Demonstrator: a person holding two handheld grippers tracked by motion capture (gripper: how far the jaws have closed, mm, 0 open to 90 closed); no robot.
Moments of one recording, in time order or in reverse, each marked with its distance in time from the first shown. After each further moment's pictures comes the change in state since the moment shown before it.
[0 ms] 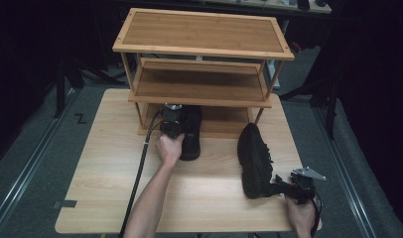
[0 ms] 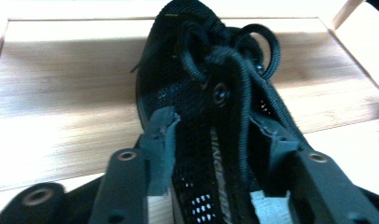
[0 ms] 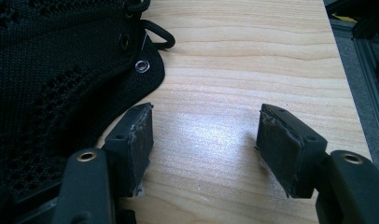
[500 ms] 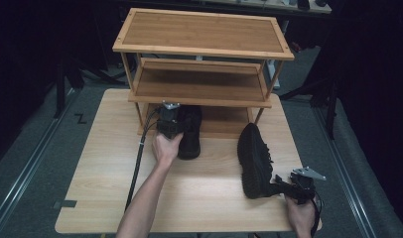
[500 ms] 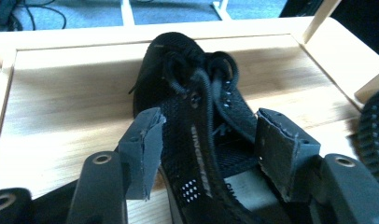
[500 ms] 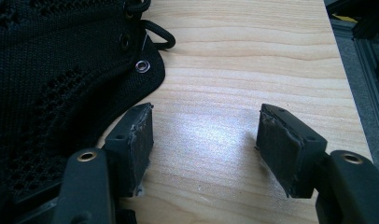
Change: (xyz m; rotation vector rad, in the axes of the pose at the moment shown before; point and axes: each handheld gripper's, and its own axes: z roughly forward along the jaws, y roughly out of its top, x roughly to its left) left arm -0.001 0.006 -0.029 -0.052 -0.050 0.051; right arm 0.000 0.000 0.000 0.000 0.001 0.000
